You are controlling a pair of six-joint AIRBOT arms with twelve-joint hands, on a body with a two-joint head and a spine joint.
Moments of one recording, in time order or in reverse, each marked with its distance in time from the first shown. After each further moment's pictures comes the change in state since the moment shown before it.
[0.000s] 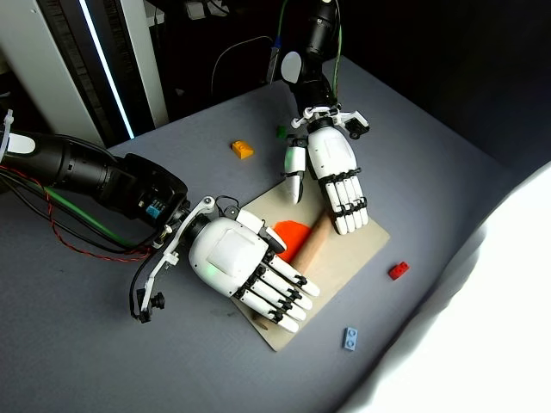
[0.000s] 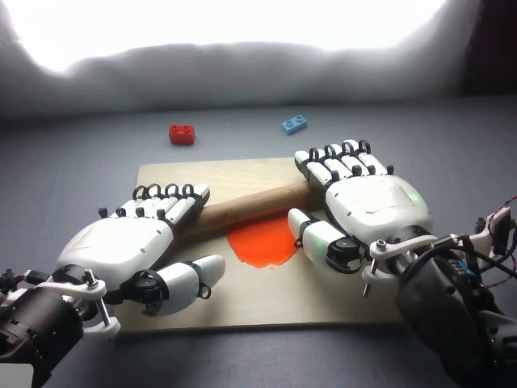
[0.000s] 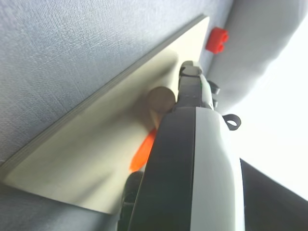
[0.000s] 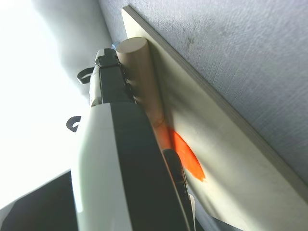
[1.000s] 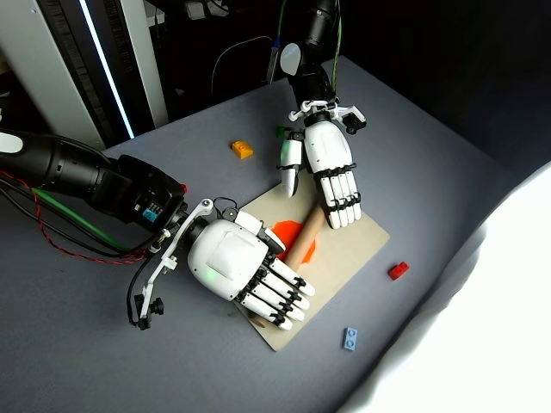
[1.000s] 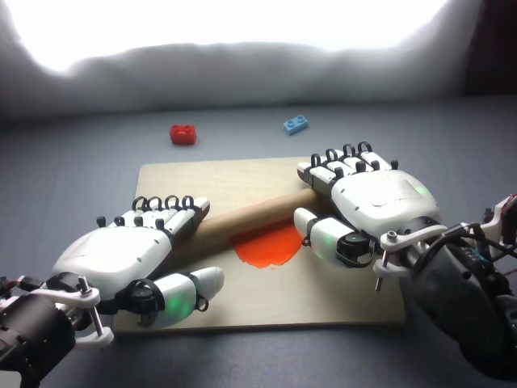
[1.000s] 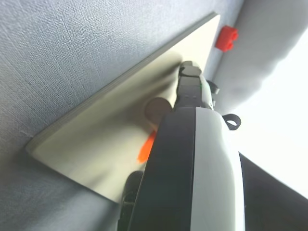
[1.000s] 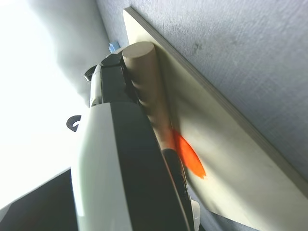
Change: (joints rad) left arm 0.006 0.042 -0.052 0.000 -0.048 0.000; right arm 0.014 0.059 -0.031 0.000 -0.084 -0.005
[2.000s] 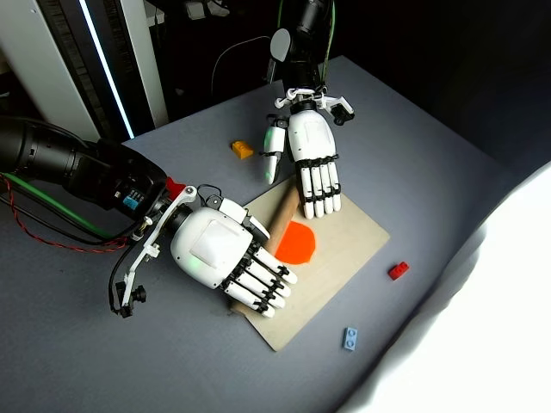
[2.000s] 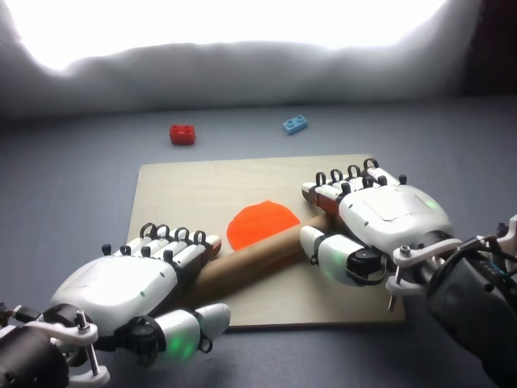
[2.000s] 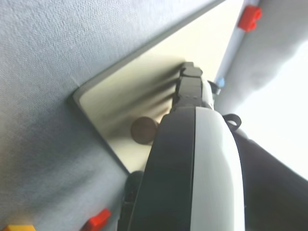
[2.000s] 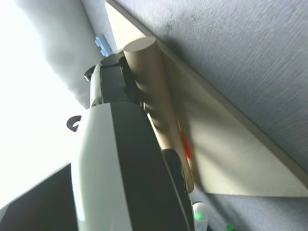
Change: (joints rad) left arm 0.048 0.047 -0.109 0.026 0.013 0.008; right arm -0.006 0.068 -0.114 0.035 -0.013 -0.028
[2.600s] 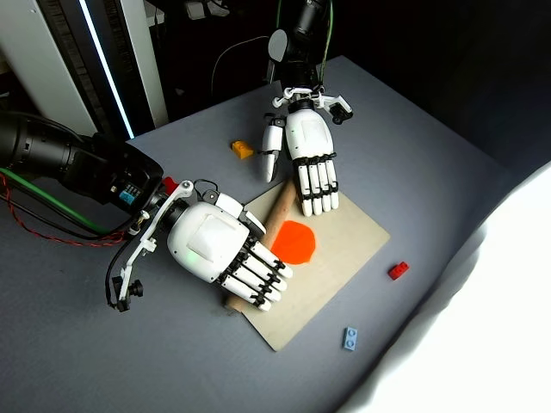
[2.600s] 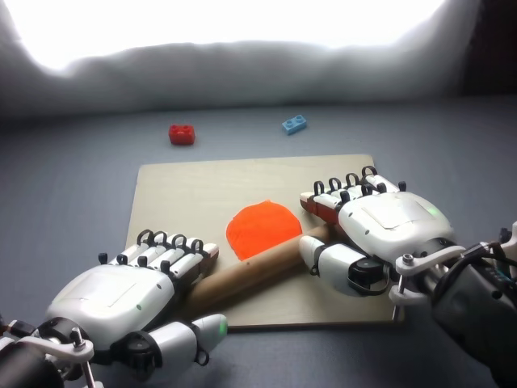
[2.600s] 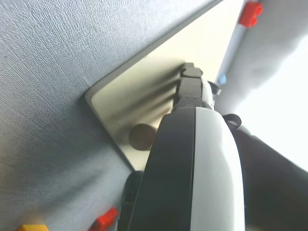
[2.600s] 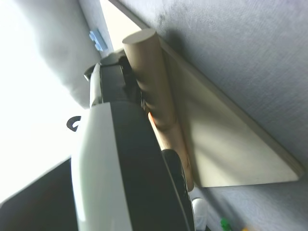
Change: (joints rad) left arm 0.034 -0.008 -0.013 0.018 0.053 0.003; right arm -0.001 0.028 -0.050 0.008 -0.008 -0.024
